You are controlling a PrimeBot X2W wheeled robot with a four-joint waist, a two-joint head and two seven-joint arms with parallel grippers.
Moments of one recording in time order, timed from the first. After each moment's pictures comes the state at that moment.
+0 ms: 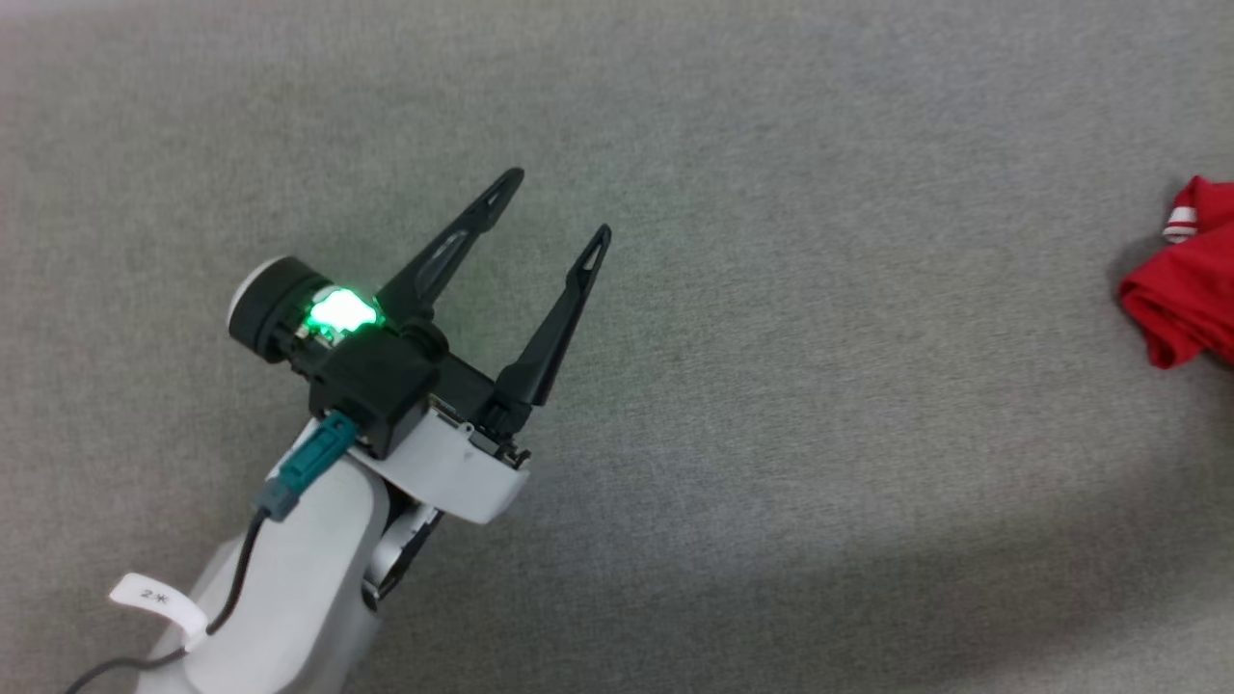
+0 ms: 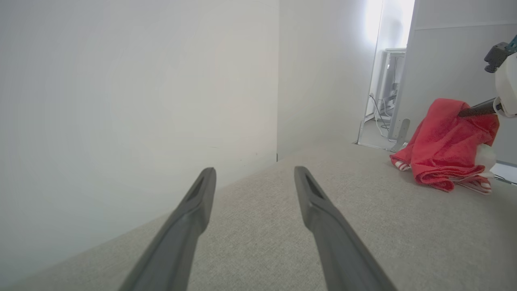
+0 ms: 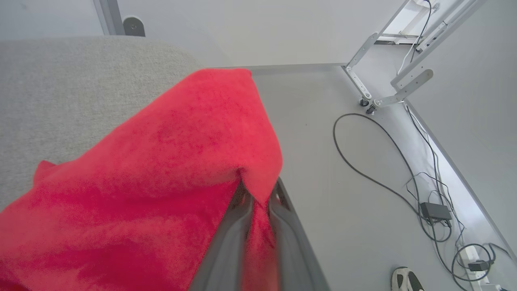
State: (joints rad) left arm -0.56 0.35 -0.45 0.05 -0.26 -0.13 -0.26; right arm -0.85 -0.77 0.19 1.01 0.61 0.13 0.05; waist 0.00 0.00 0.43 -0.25
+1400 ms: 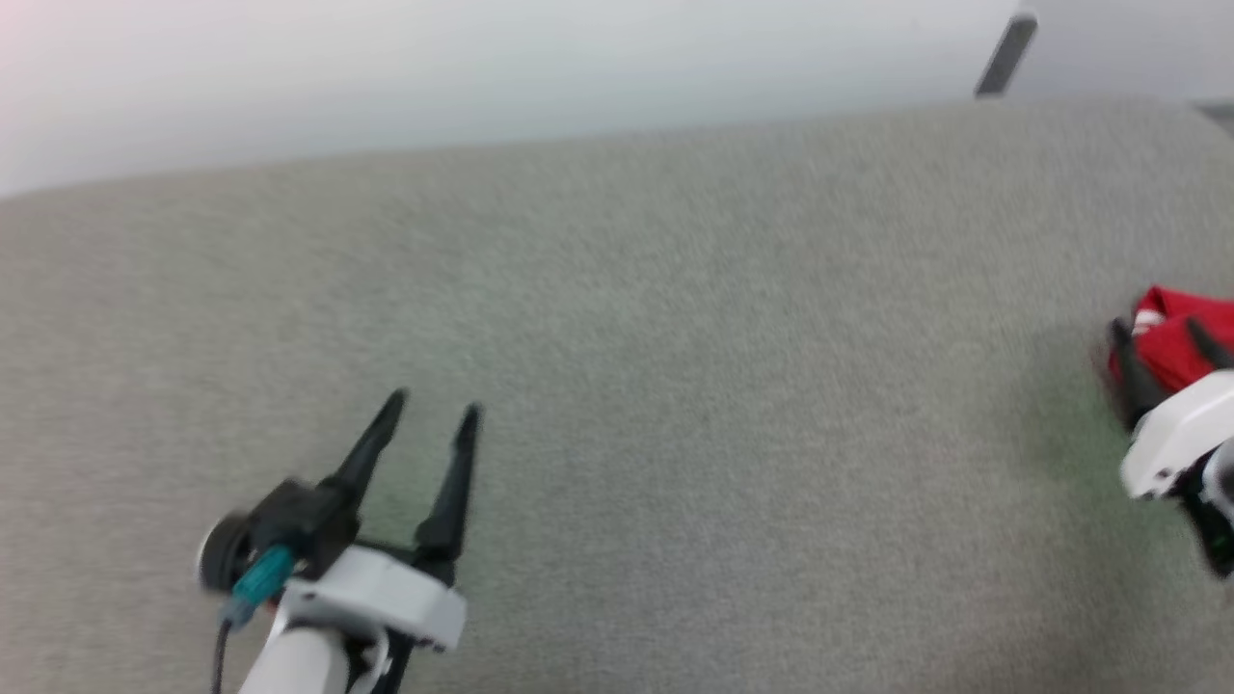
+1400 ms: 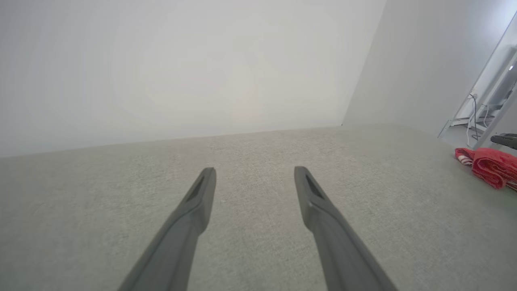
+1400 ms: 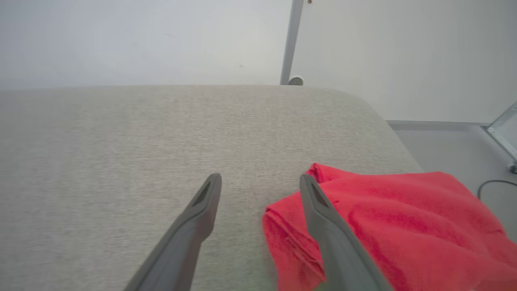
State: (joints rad) left arm -0.23 0.24 -0.23 0.22 -0.33 -0.09 -0.26; right arm -0.75 -0.45 0.44 1.04 0.62 0.13 -0.25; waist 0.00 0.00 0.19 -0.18
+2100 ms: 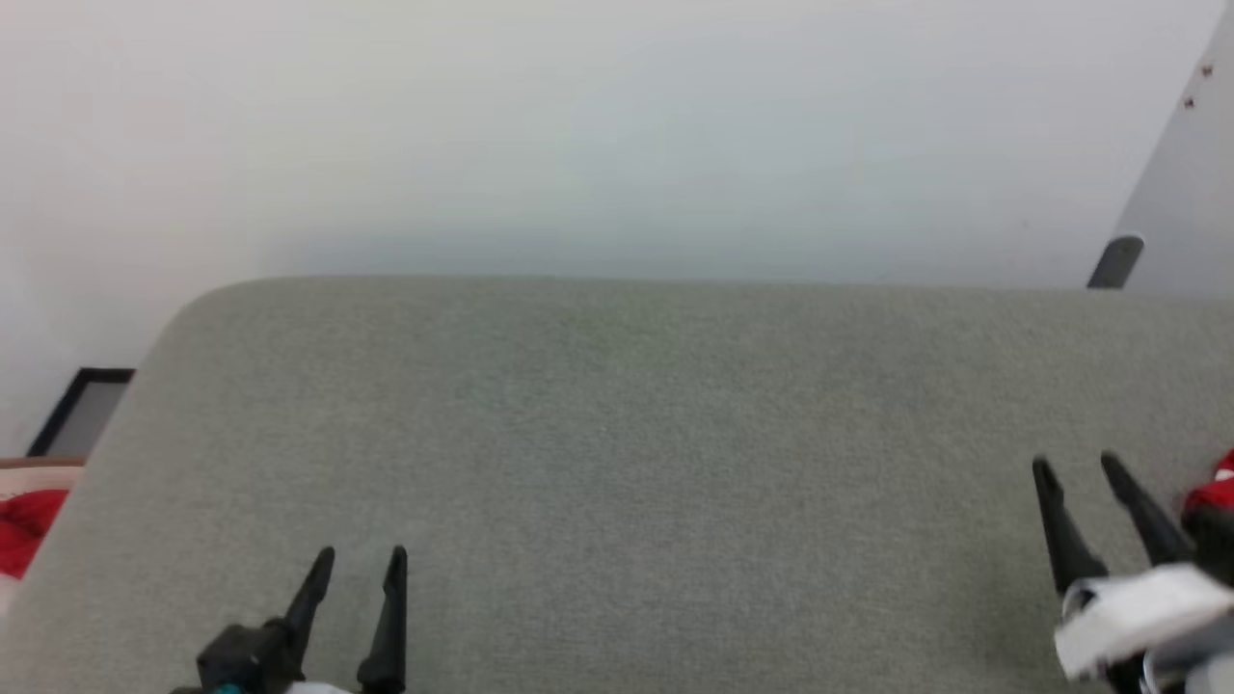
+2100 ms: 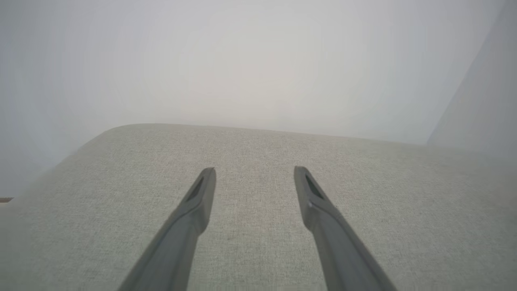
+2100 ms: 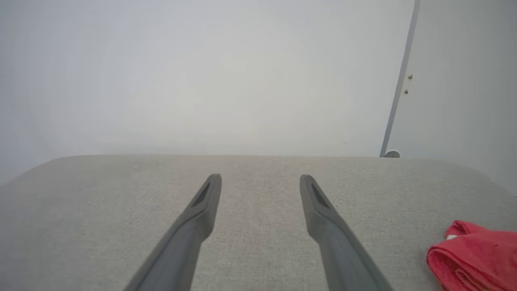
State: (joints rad) left arm 0.02 0.18 -0.05 0.24 -0.30 -0.10 -0.26; right arm -0.21 -0.34 0.16 0.45 0.47 0.13 -0.26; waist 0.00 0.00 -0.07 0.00
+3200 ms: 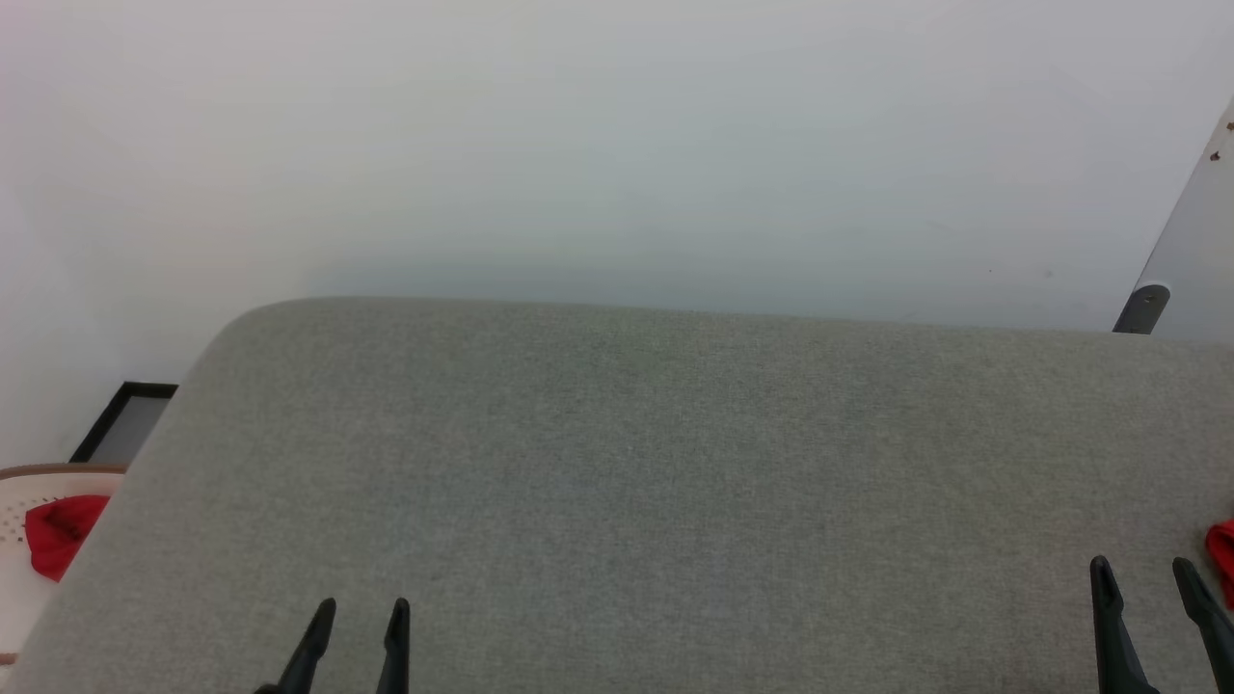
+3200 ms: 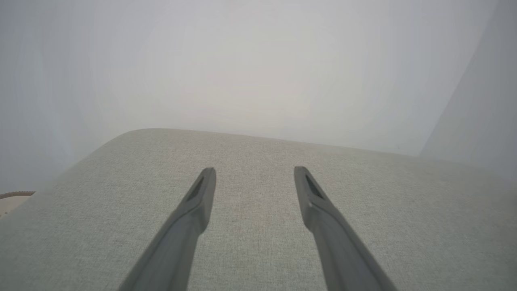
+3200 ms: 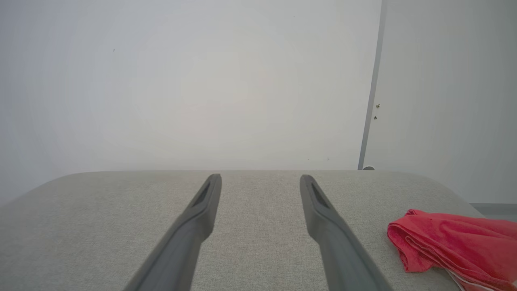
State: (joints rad) left arm 0.18 0.16 -0.03 0.09 -0.28 -0.12 -0.26; right arm 0.24 -0.13 -0.13 -0.14 0.25 0.13 -0.13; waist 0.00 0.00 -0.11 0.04
